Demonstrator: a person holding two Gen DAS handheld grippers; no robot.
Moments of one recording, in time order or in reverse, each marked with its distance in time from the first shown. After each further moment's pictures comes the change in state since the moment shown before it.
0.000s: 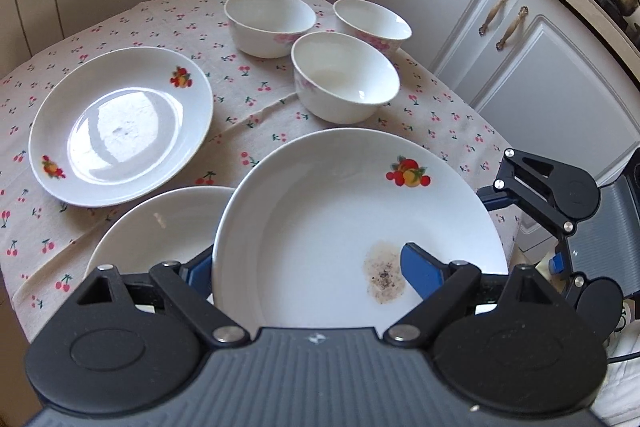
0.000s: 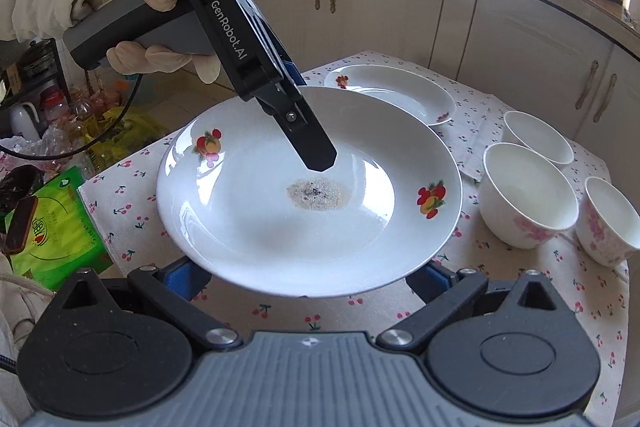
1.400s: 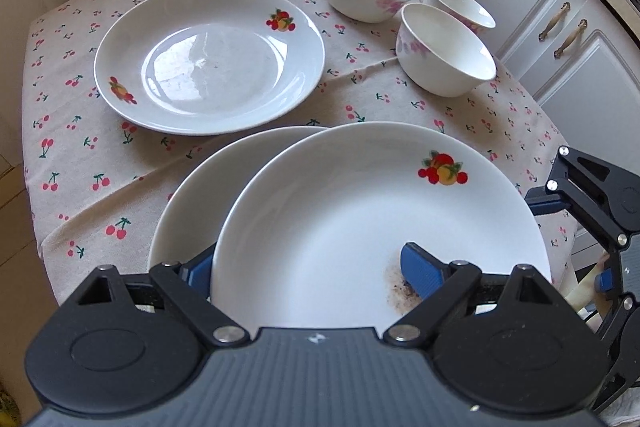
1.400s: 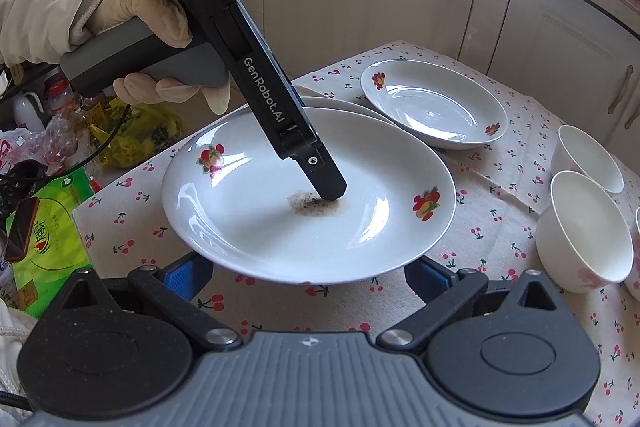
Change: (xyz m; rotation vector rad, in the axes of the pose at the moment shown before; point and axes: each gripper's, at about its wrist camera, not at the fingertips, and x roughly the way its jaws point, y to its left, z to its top) left arm 0.017 0.061 -0.027 -0.112 0.046 0.073; right arm 0.044 0.024 0.037 -0.007 0.063 0.026
